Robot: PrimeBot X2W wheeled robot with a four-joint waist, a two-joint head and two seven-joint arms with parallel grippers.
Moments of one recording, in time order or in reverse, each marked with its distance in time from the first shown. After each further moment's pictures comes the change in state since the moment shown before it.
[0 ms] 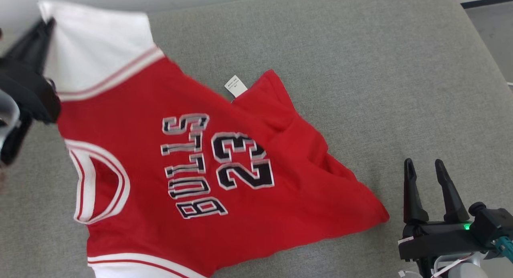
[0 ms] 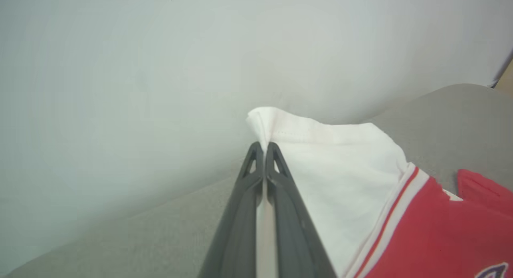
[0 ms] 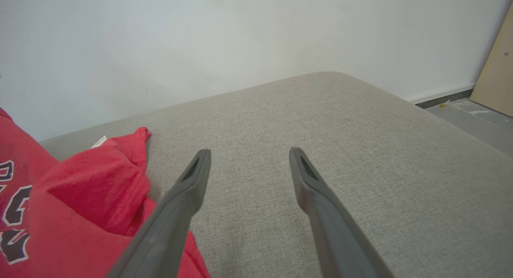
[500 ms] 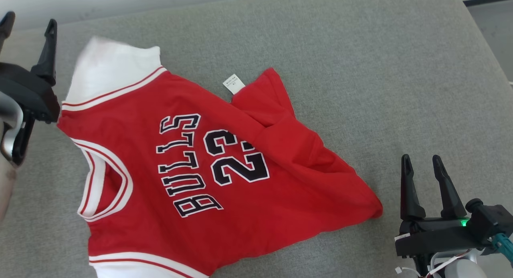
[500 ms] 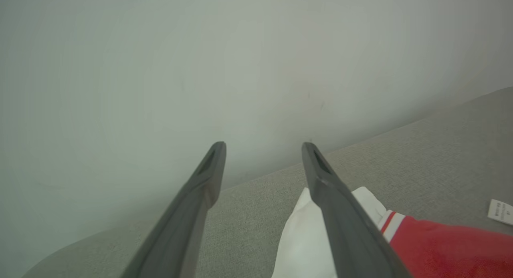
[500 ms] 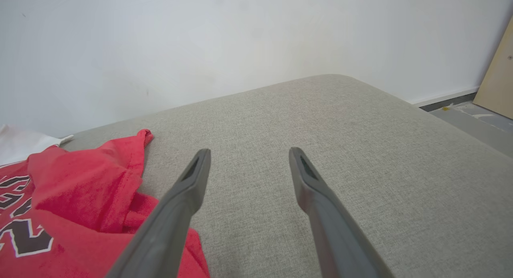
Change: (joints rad) left arm -0.061 -0.087 -0.002 0.251 0.080 0.034 -0.161; right arm -0.015 0.014 -0.002 0.000 -0.016 0.000 0.000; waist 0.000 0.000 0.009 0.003
